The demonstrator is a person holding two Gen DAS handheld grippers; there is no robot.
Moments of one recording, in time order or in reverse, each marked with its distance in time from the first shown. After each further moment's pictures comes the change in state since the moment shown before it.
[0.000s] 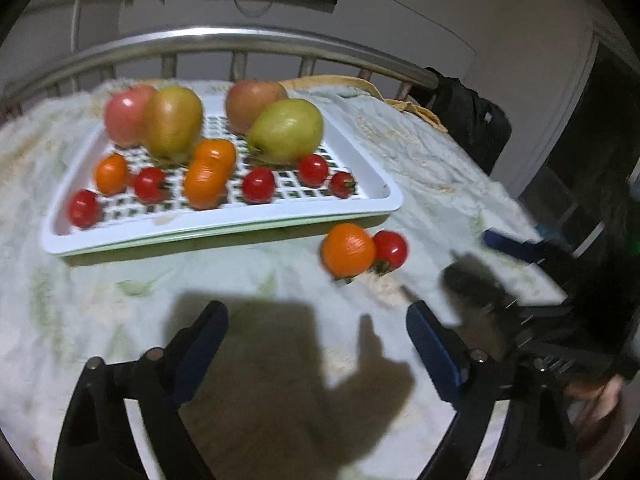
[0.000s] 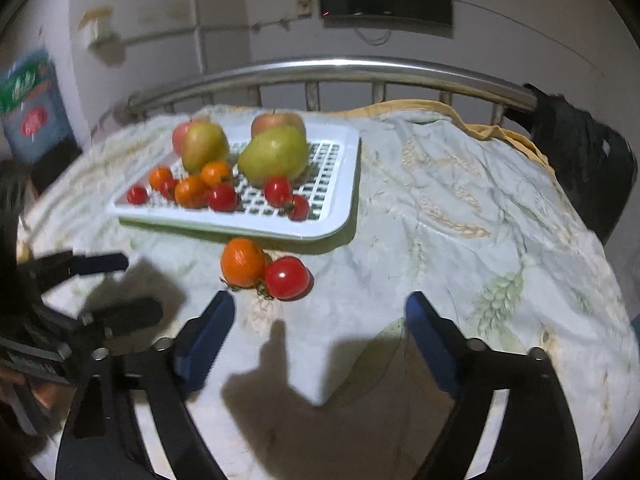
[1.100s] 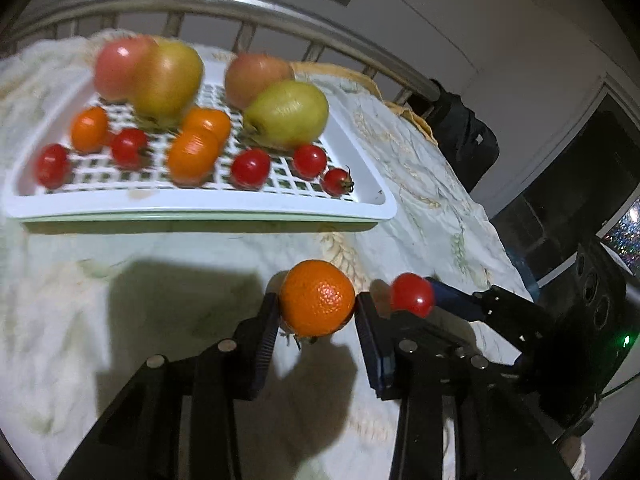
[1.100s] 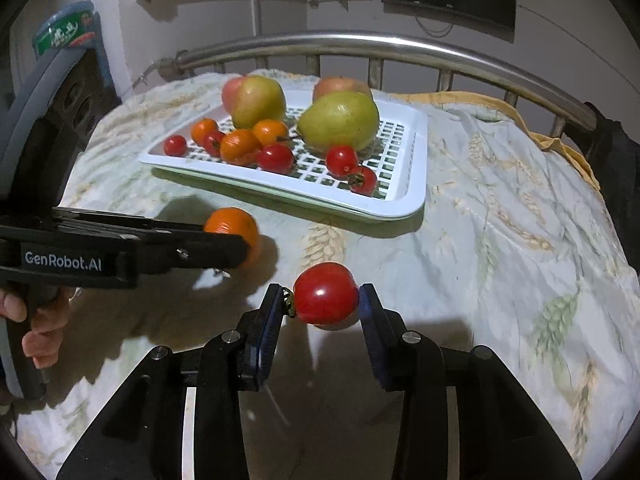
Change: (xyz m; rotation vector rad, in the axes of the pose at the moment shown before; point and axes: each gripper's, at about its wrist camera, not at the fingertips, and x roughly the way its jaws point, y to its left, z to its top) left arm 0.006 0.019 -0.001 -0.128 0.025 -0.115; right arm 0.016 0.026 -0.008 -0.115 0.046 0.134
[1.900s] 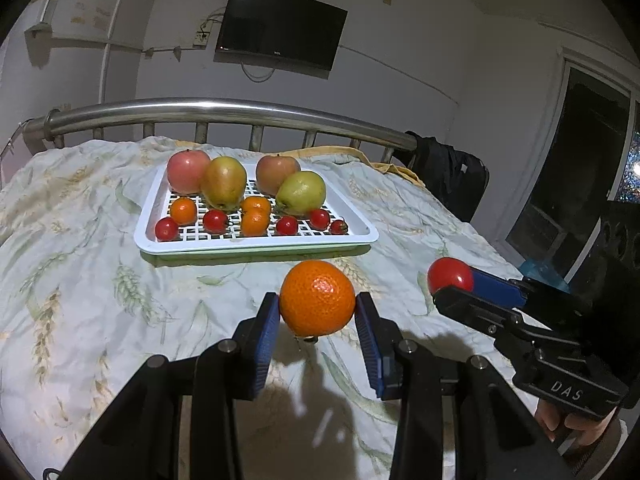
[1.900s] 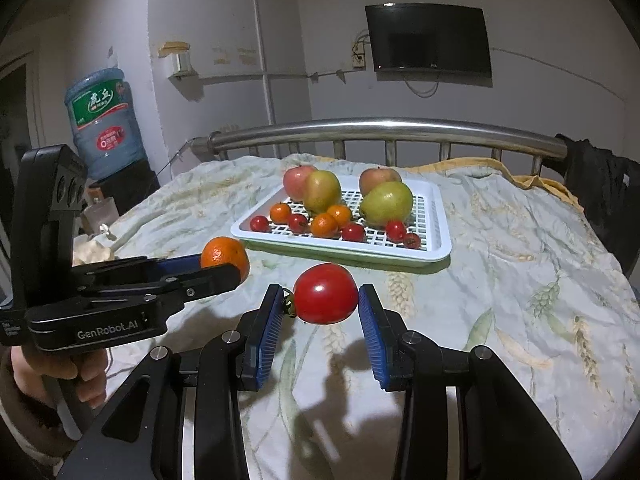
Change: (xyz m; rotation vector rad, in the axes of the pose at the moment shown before) left arm -0.119 -0.013 -0.054 0.177 -0.276 0.110; right arm -0.100 0.080 -0.007 0.090 -0.264 0.018
